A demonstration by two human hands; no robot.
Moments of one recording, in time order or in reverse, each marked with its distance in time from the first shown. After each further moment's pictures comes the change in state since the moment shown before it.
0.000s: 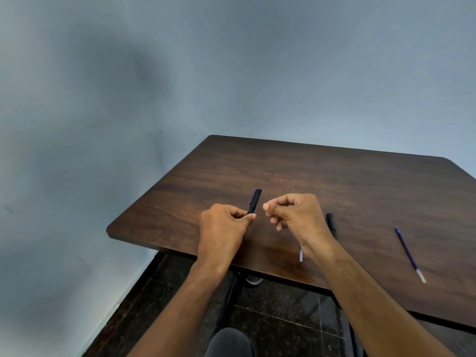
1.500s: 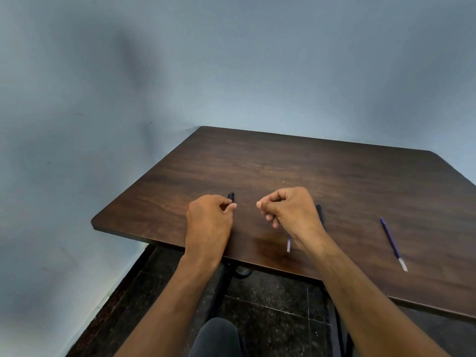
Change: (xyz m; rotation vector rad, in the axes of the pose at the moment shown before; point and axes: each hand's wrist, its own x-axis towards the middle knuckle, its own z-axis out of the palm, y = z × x) left_hand -0.001 0.000 0.004 0.169 0.077 0.076; right_hand -0.003 0.001 -0.009 -0.207 0.023 0.032
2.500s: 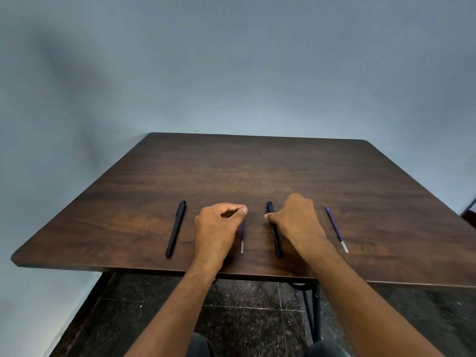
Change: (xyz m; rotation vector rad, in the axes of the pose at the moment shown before) left_hand -0.016 0.043 0.086 -0.521 -0.235 -0.024; right_hand 0.010 0.040 -0.078 -0.620 0.264 0.287
